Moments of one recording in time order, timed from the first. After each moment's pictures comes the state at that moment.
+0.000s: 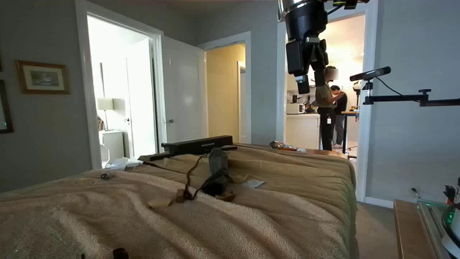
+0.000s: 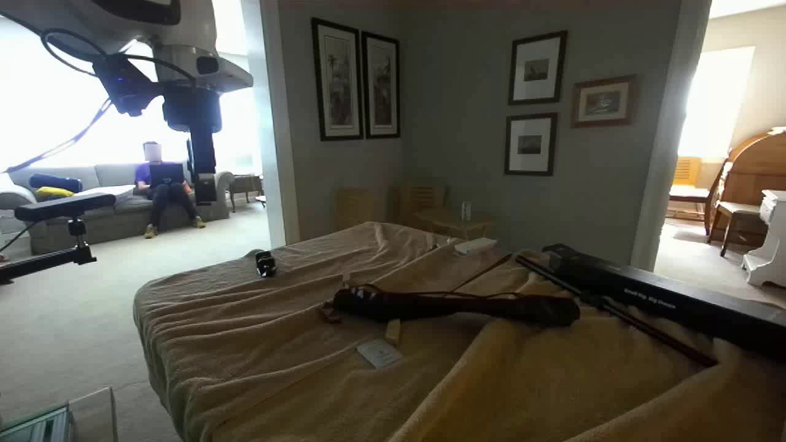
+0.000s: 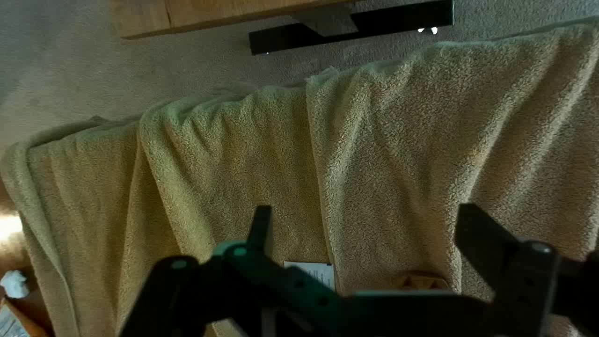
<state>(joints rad) 0.04 -0.64 0.33 -2.48 -0.02 1.72 0.45</state>
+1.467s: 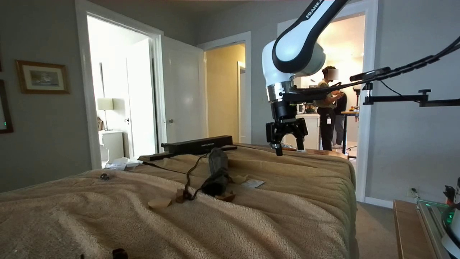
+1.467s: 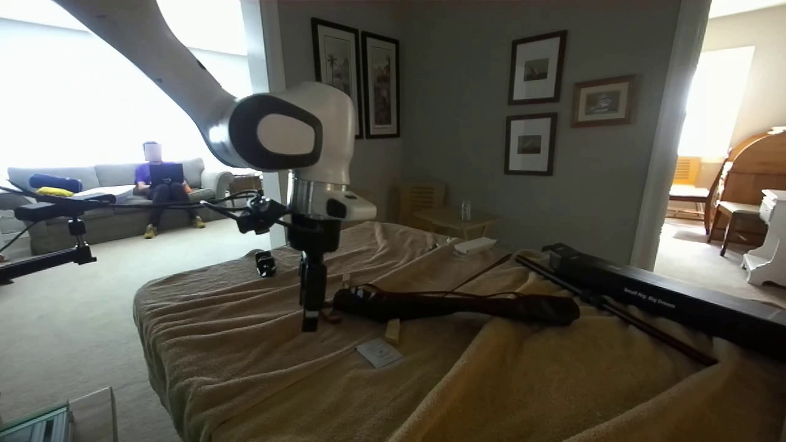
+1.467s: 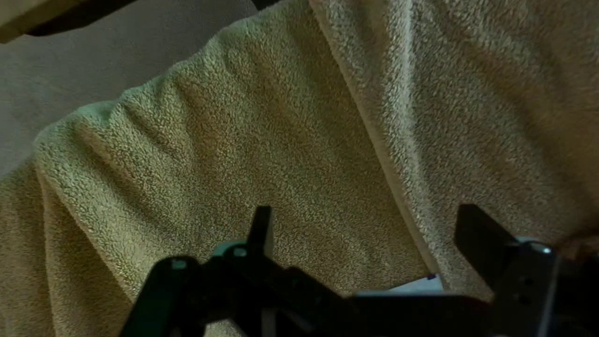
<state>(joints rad) -0.09 -0.12 0.04 -2.52 -0.03 2.22 0.39</state>
